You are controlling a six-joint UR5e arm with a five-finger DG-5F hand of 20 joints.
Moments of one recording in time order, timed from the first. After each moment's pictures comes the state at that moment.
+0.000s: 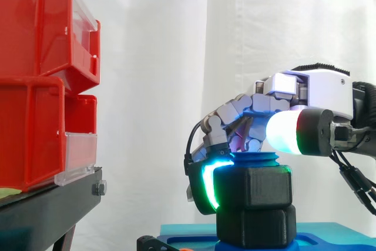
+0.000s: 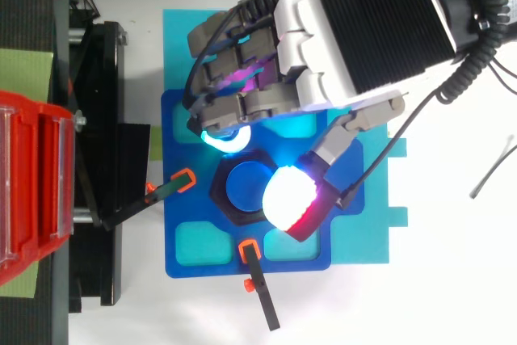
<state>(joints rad) -0.05 -2.35 -1.15 -2.60 -2.09 -1.36</state>
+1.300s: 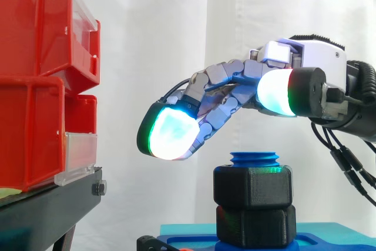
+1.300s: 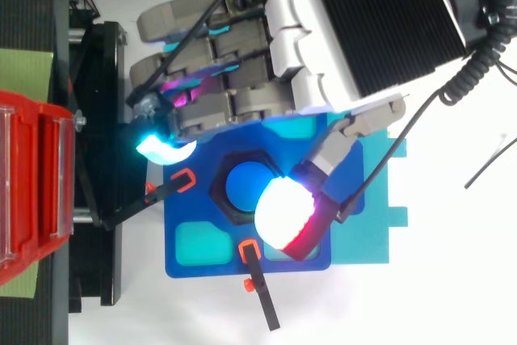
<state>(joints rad) -0.04 -2.35 -1.11 -2.57 -2.10 -1.34</state>
